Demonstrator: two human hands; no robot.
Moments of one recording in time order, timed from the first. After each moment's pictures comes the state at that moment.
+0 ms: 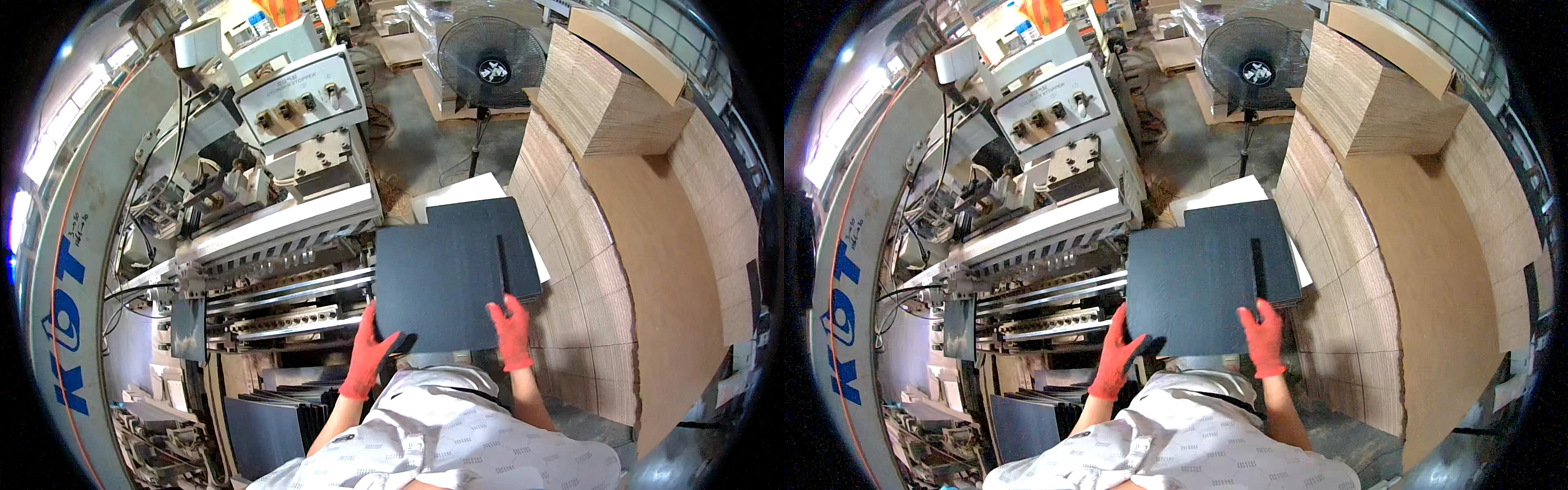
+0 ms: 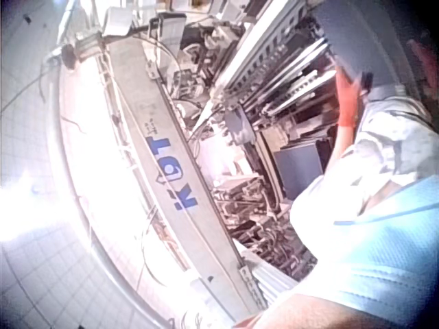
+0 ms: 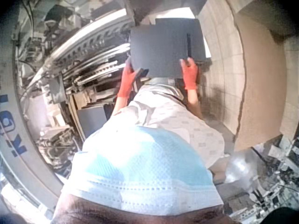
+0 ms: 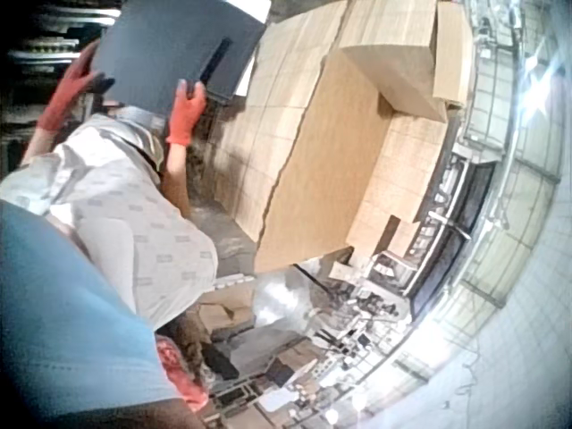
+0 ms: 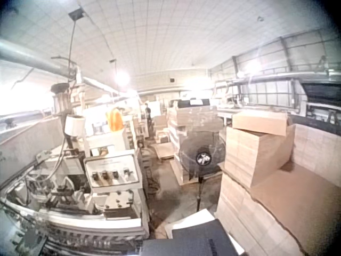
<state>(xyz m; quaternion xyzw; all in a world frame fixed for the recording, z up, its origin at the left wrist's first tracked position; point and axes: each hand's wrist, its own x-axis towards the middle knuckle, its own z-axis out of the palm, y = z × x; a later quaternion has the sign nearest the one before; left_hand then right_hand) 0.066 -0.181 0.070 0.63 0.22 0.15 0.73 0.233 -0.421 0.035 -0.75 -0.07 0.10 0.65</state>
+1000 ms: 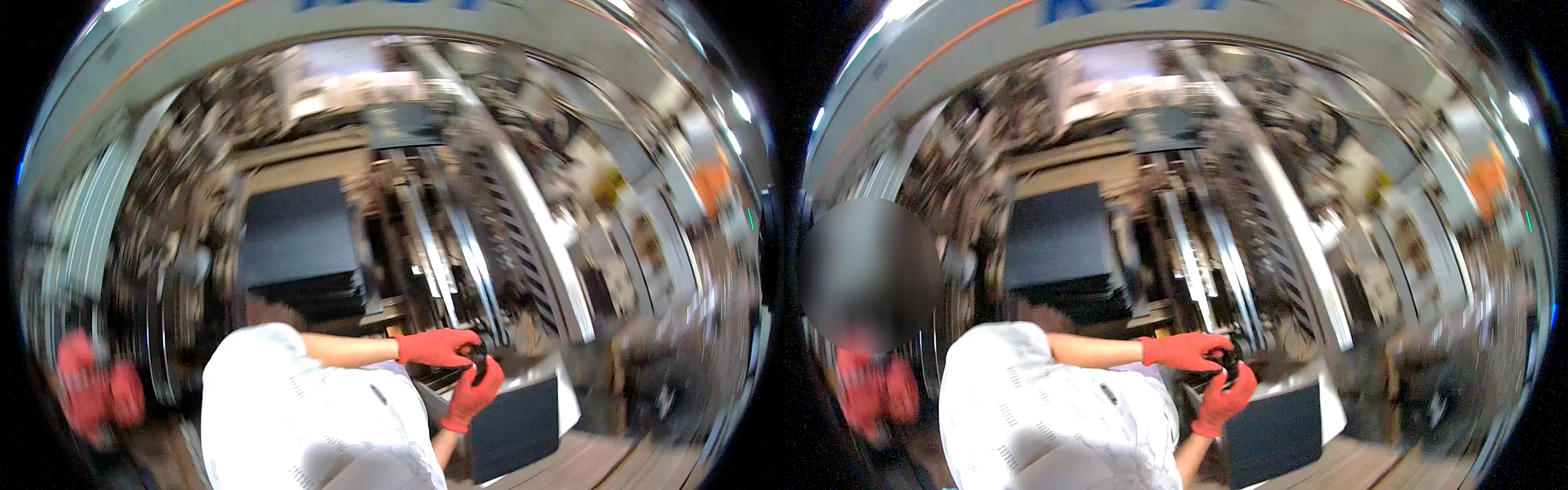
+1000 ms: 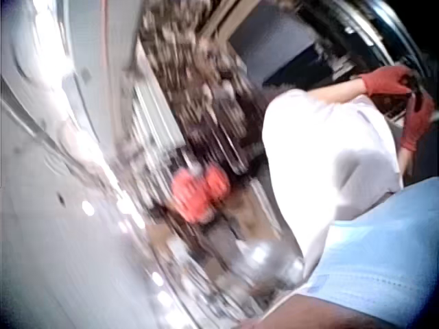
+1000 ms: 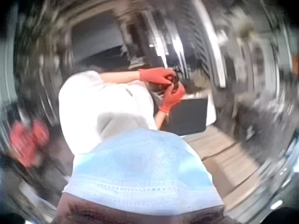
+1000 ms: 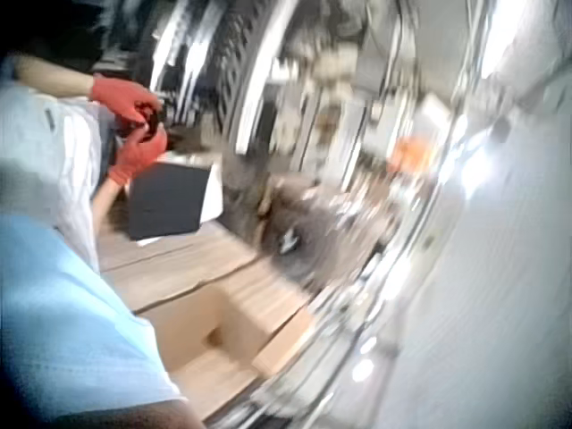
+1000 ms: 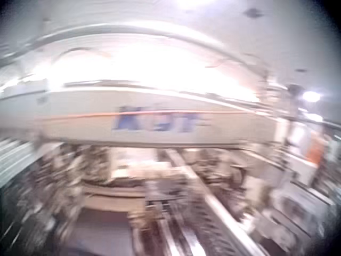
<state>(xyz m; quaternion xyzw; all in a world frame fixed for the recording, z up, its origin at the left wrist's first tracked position) 0.050 -0.168 0.038 0.73 0.30 0.23 0.57 0.222 -0.259 0.002 -0.65 -0.60 0.05 0.46</state>
